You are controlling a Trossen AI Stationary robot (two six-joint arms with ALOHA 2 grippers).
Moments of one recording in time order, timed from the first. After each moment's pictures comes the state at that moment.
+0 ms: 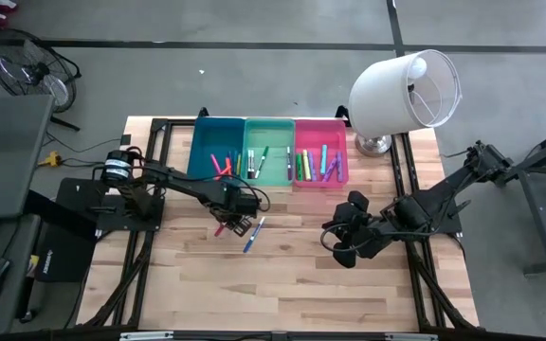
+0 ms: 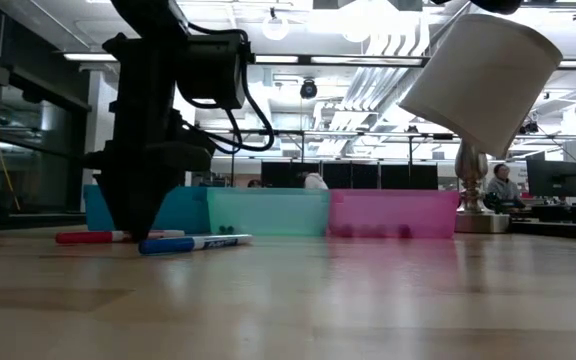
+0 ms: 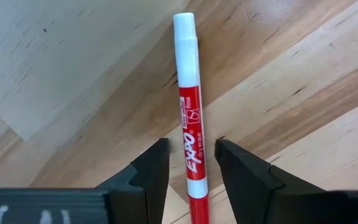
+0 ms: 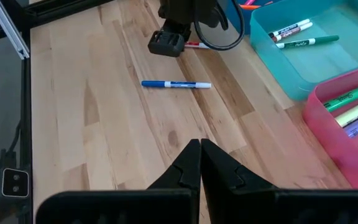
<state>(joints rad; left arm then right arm) -0.07 1.80 1.01 -0.77 -0.02 -0.97 0.55 1.31 1.16 -0.74 0.55 0.79</state>
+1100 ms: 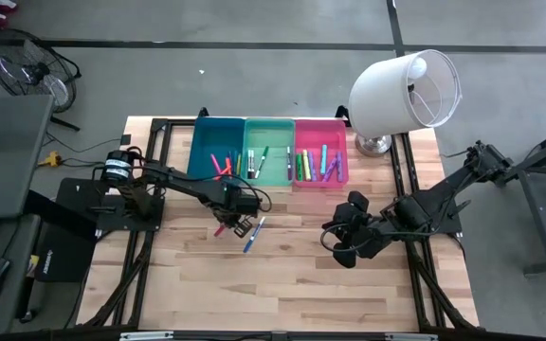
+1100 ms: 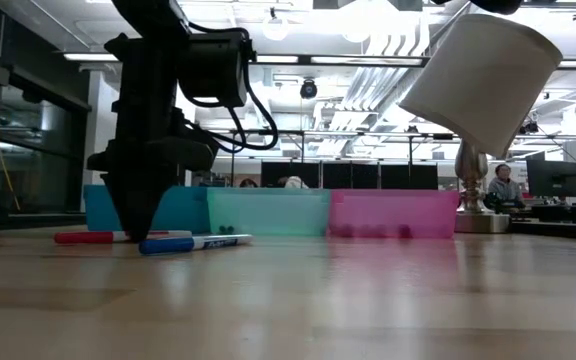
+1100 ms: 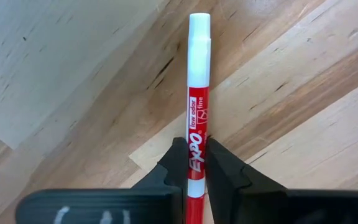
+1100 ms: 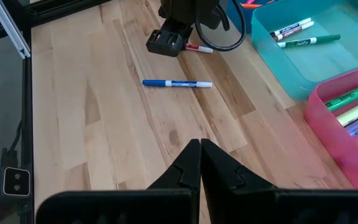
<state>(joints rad) -0.07 1.80 1.00 -0.76 0.01 -0.92 0.55 1.31 1.16 -0.74 0.54 0.79</state>
